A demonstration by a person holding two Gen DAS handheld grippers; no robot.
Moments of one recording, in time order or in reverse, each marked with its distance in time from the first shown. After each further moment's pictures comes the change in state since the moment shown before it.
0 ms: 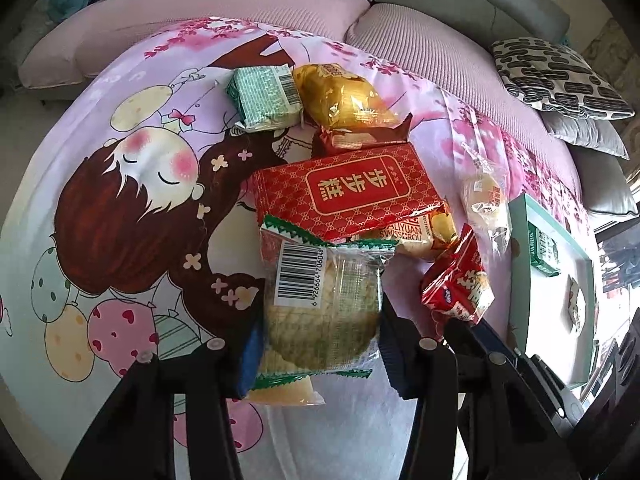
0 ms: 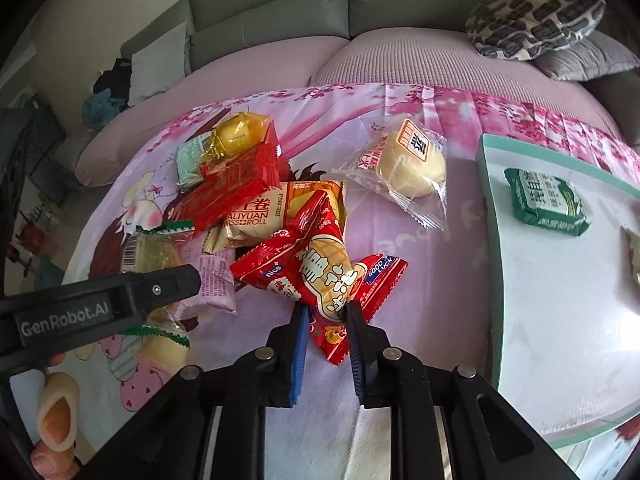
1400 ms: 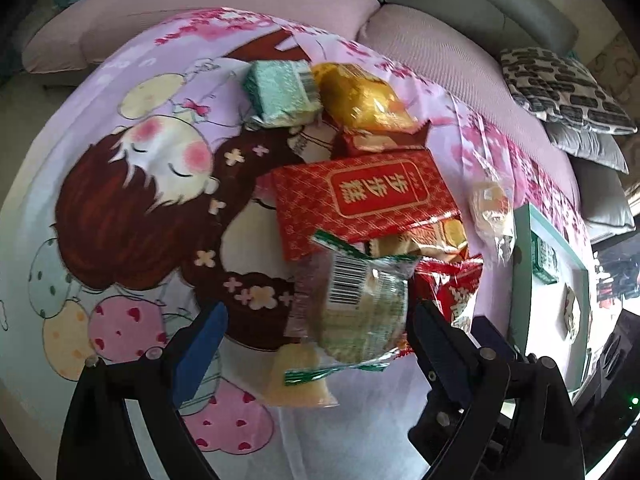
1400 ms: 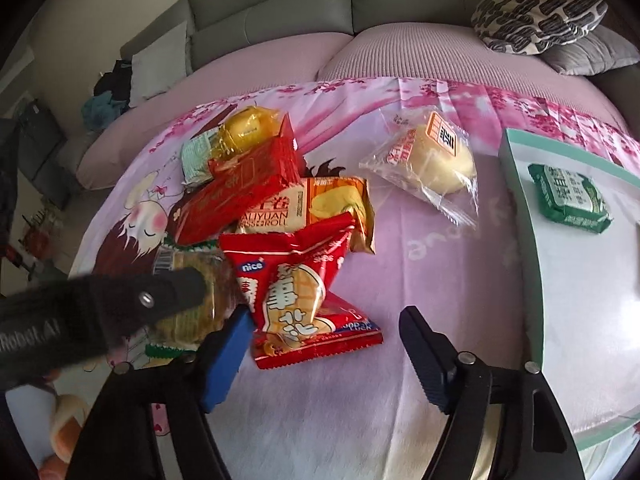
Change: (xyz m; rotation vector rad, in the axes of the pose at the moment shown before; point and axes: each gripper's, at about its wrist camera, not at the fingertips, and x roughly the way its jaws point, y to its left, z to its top) left arm 0.002 0.012 0.003 -0.038 0.022 -0.028; right arm 0.014 0.009 0.003 0.038 0.005 0.039
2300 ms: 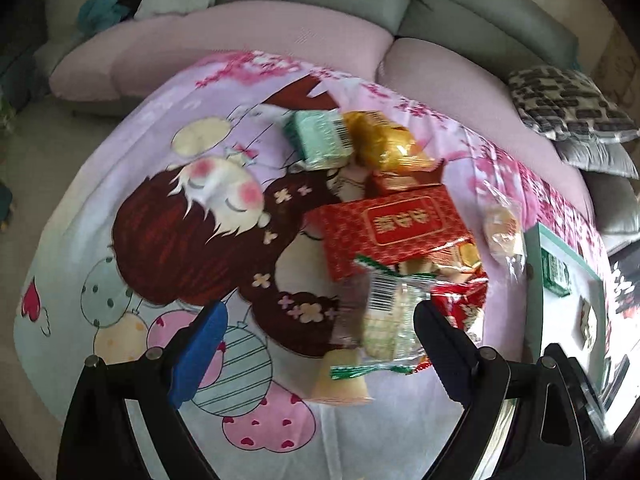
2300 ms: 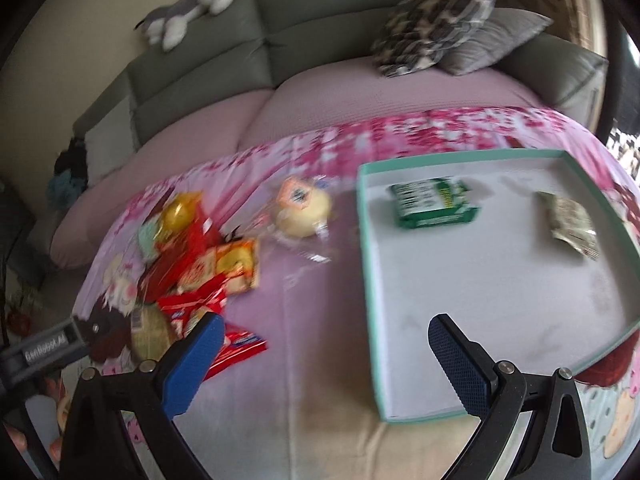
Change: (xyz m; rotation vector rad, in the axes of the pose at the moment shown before) left arm -0.035 0.017 -0.009 -0.012 -0.138 0.102; right arm -0.069 -0.056 -0.011 0.193 -0.143 -0.103
